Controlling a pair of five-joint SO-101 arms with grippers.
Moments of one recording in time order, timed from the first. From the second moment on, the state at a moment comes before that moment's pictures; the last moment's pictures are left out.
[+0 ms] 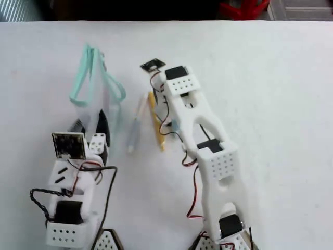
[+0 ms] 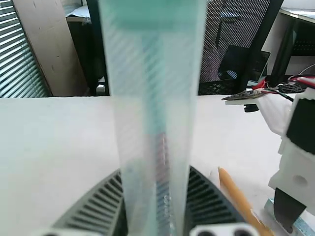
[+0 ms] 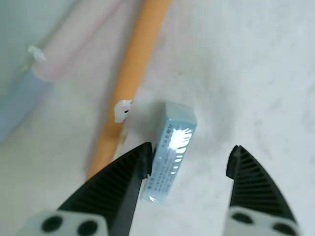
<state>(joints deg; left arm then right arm) -1.3 -104.0 97.0 28.4 0.8 -23.3 44.3 -32.2 87.5 17.4</state>
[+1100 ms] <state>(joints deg) -4.2 -104.0 97.0 28.4 1.0 -22.2 46.2 -29.5 81.8 17.4</state>
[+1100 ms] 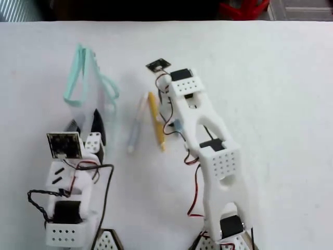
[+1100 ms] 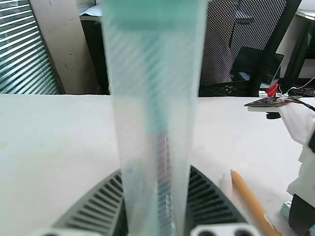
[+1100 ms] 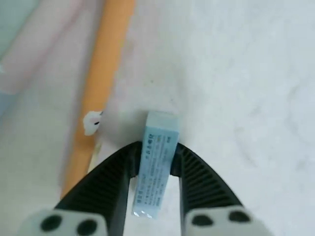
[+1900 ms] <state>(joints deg) -4.5 -104.0 96.8 30.1 0.8 -22.2 46.2 -29.5 81.8 17.4</state>
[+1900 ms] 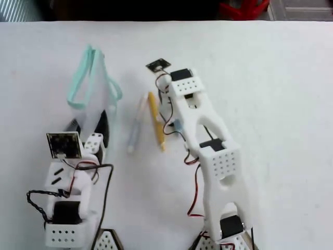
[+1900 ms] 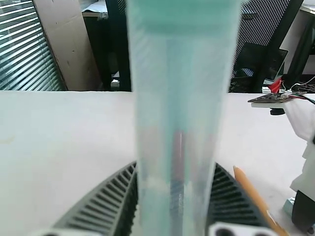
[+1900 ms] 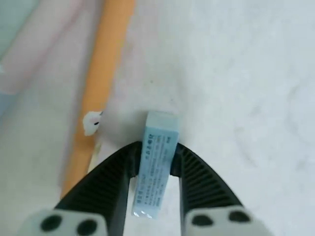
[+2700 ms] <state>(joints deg) -5.8 -104.0 93.2 36.7 6.0 -21.9 46.2 -29.5 81.1 17.5</state>
